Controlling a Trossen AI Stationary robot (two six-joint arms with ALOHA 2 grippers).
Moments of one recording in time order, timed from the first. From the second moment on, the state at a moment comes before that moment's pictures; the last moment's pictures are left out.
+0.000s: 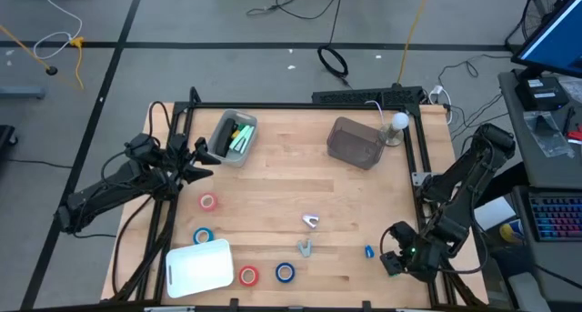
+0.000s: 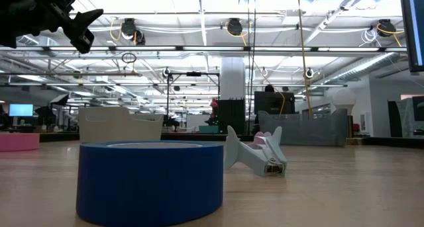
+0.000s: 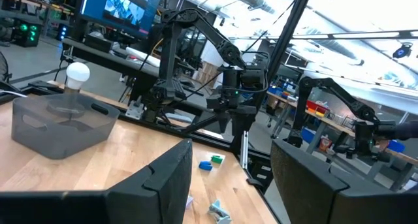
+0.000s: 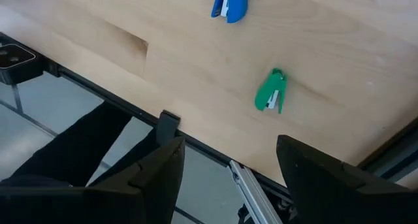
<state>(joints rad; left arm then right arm) 0.57 0.17 0.19 0.18 0.79 -0.51 0.98 1.28 0.94 -0.80 0.00 2.16</state>
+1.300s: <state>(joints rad) 0.57 0.18 0.19 0.18 0.78 -0.48 0.96 1.28 0.54 -0.24 -0.13 2.45</state>
